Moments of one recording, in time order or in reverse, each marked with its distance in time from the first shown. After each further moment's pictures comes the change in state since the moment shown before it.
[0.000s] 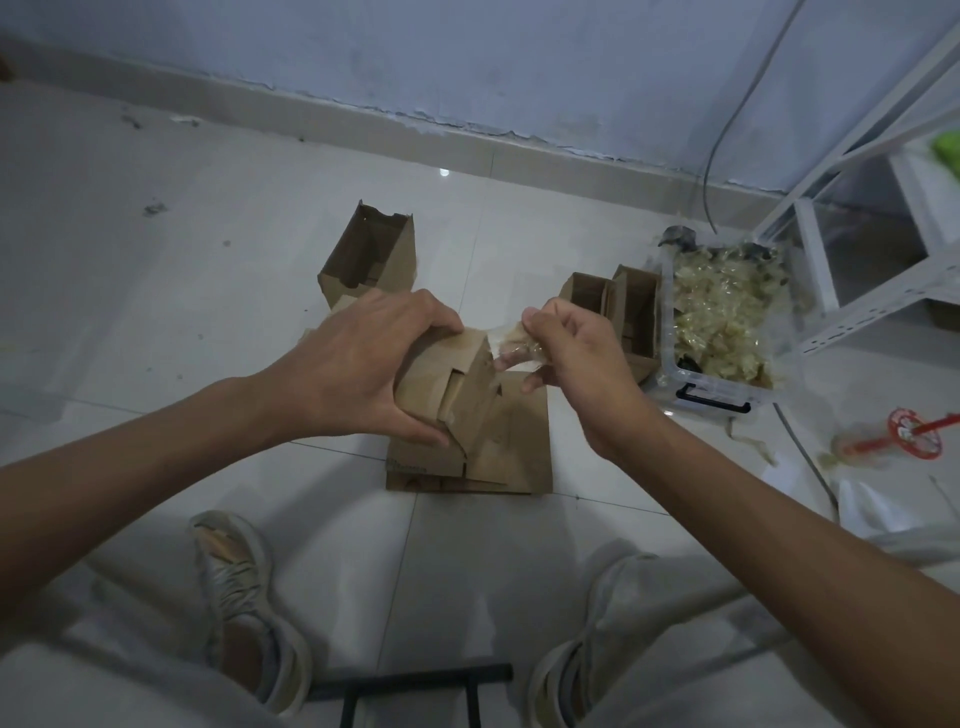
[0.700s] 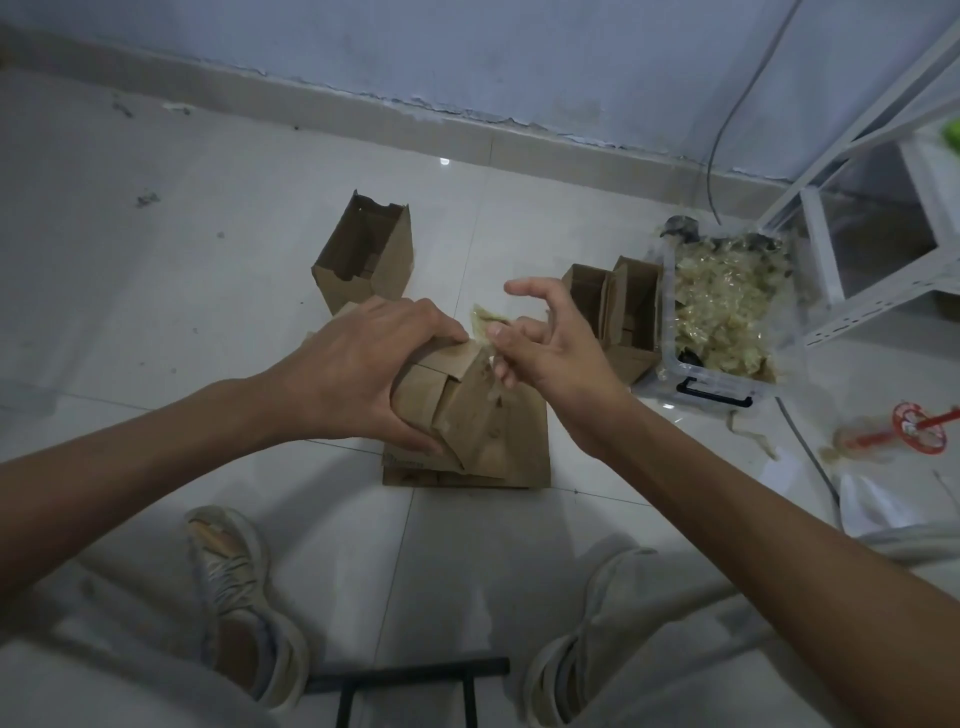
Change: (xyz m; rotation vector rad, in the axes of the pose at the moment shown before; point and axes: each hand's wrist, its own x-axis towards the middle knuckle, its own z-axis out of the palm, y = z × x) left_hand 0.004 -0.004 0.012 -0.007 -0.042 0.028; right_hand 0.009 0.014 0.000 -0.030 -0.084 -0.012
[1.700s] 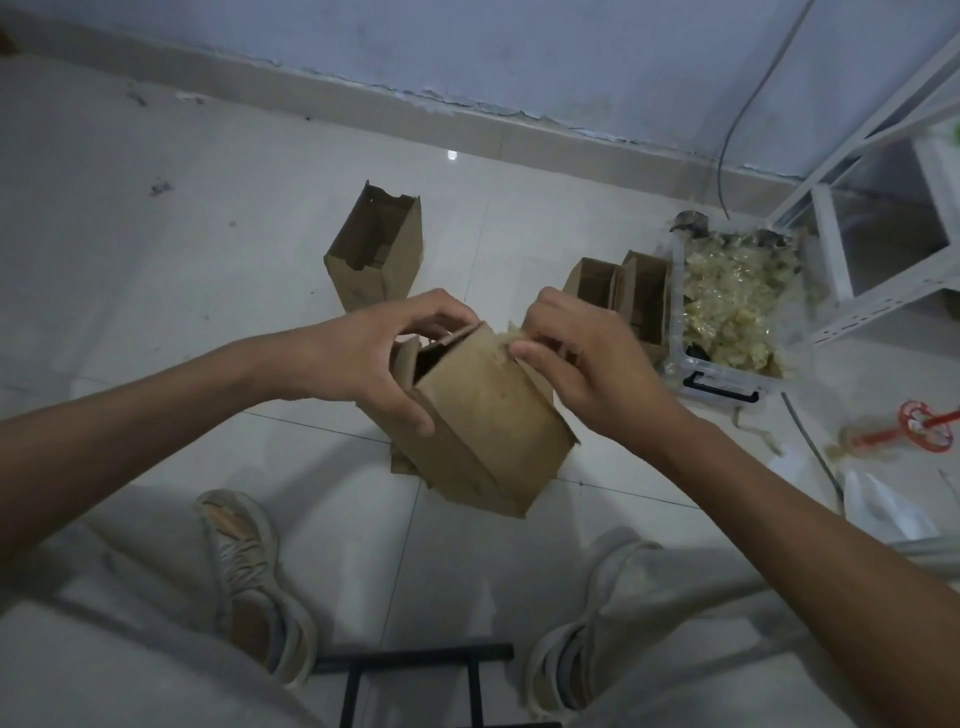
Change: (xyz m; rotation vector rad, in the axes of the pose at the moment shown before) left_hand -0.003 -0.009 -0.015 -0.653 -0.286 -0.235; right_hand -0.015 -0.006 -0.021 -0.899 -0.080 -0.637
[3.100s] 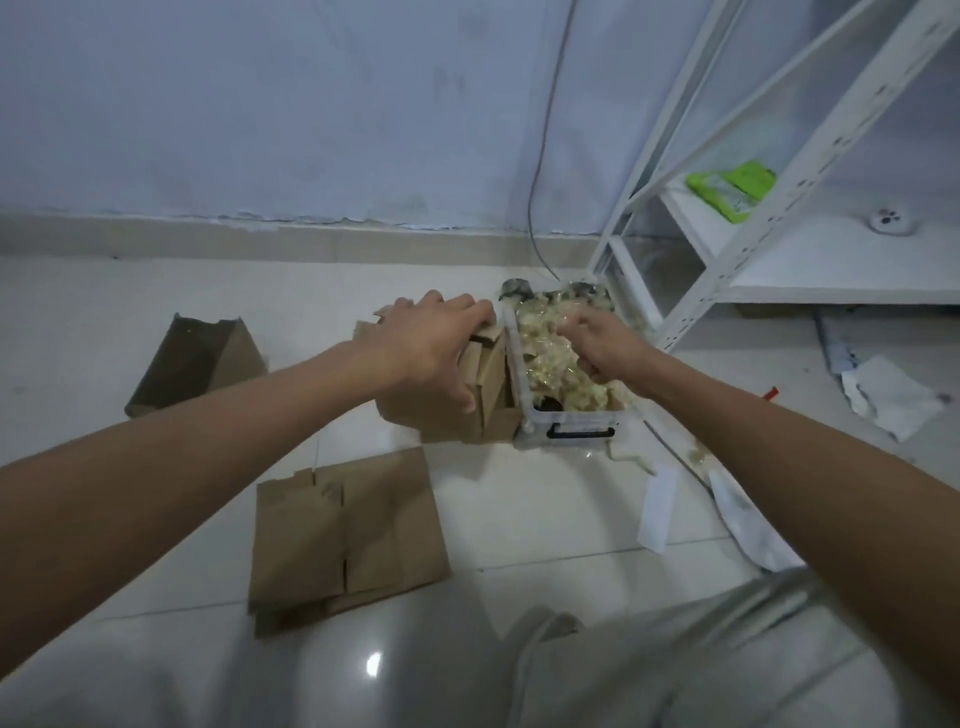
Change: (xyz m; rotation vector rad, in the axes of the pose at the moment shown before) left_hand 0.247 0.116 0.045 0.937 0.153 0.155; right_hand -0.046 0.206 -0.136 0.264 0.100 0.966
